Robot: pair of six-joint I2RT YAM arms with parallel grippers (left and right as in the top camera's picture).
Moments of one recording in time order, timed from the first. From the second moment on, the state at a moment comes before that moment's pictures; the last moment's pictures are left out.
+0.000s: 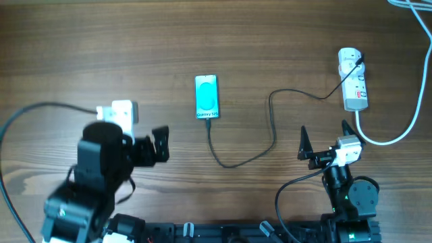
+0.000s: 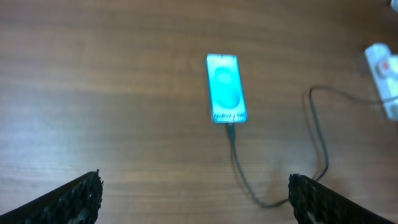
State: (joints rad) left arm -0.27 0.72 0.93 -0.95 0.00 -0.31; right arm 0.06 0.01 0.01 0.00 -0.07 -0.04
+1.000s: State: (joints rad) left arm -0.11 0.36 0.67 -0.78 0.10 -0.26; right arm 0.06 0.01 0.01 0.00 -0.07 -0.04
